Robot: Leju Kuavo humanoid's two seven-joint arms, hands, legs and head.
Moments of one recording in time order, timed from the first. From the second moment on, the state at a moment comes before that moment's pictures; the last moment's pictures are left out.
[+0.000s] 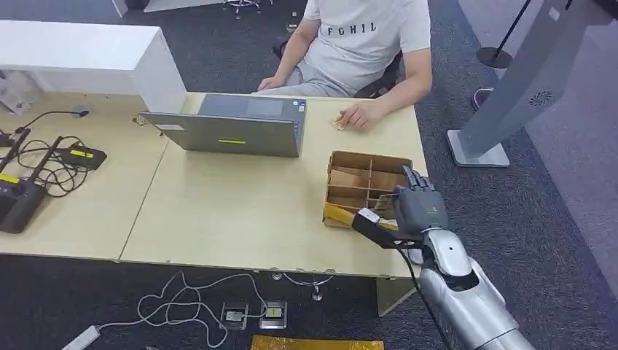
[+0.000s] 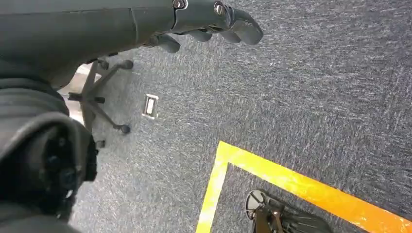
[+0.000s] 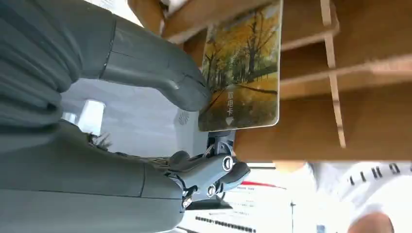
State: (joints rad) left arm -0.16 0.17 -1.21 -0.16 1.24 0.36 0.03; right arm -0.41 -0.26 0.55 -1.25 1.10 -0.11 0.24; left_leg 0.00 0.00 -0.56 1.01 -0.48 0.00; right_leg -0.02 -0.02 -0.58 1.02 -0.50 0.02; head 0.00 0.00
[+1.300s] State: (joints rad) left arm -0.17 0.17 -1.23 -0.16 1.22 0.34 0.01; right arm -0.64 -0.19 0.41 -1.07 1.12 -0.47 0.04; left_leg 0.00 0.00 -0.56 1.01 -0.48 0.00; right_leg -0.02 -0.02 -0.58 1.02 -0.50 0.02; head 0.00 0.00
